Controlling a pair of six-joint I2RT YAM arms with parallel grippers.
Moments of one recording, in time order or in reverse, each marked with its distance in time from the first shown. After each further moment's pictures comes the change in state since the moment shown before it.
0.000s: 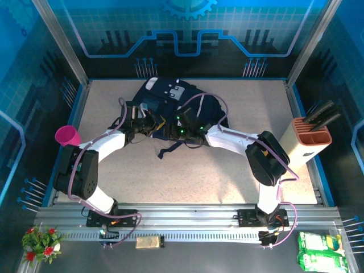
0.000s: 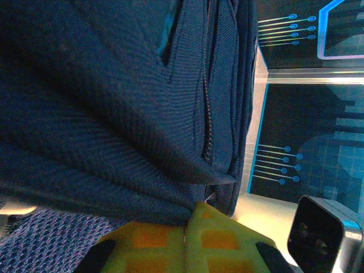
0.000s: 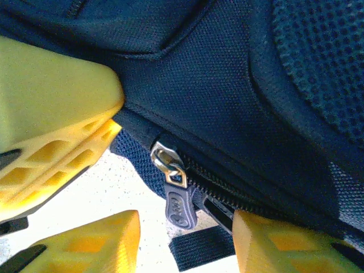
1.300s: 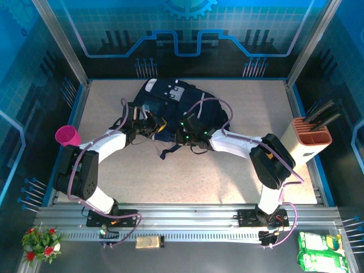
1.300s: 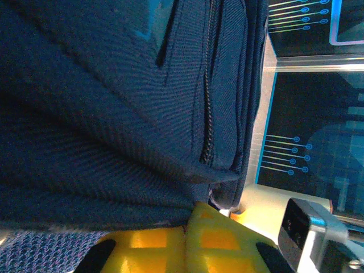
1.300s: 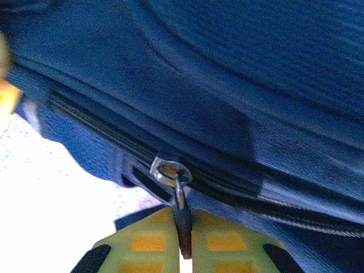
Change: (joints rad) left arm -0.012 -0.003 0.000 -0.042 0.001 0.030; right arm -0.009 -0.089 -0.164 -0.013 0.095 -0.028
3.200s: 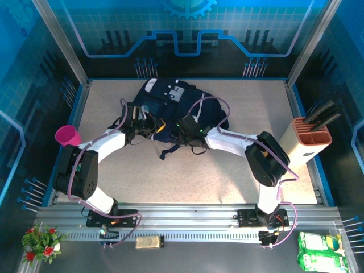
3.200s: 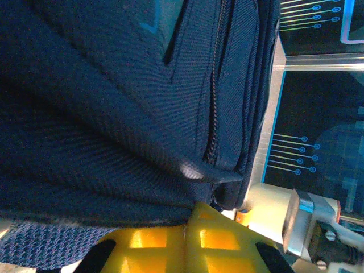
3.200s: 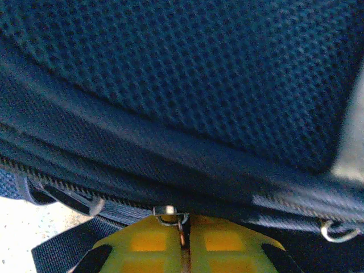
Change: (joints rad) left arm 0.016 0.000 0.008 -0.047 0.005 0.026; right arm 0.027 0.058 0.096 -0.181 0.196 0.000
